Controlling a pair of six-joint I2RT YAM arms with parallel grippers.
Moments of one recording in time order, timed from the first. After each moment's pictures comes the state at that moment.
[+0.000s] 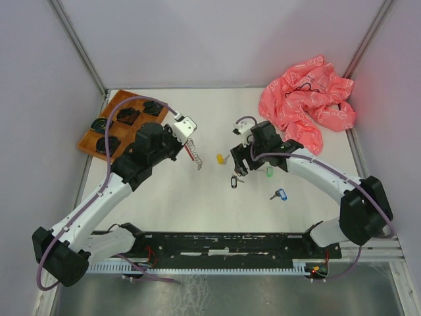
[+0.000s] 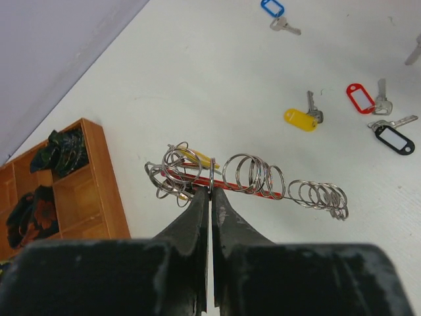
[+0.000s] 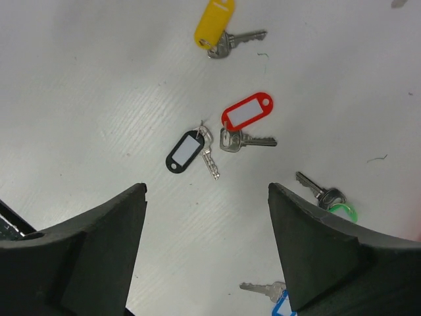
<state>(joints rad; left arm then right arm) -0.55 1.06 0.99 -0.34 0.05 0.41 0.59 1.42 1.03 -0.46 -0.20 -0.02</state>
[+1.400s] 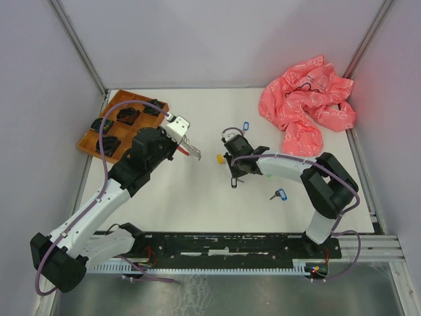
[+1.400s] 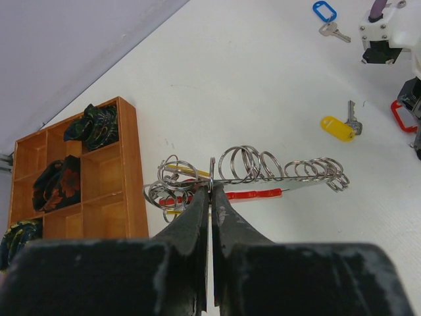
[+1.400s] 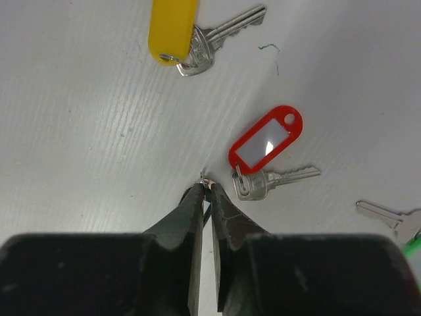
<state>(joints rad) -0.55 0.99 0.89 -0.25 -0.13 0.34 0.74 1.75 1.05 -0.32 0.12 0.32</state>
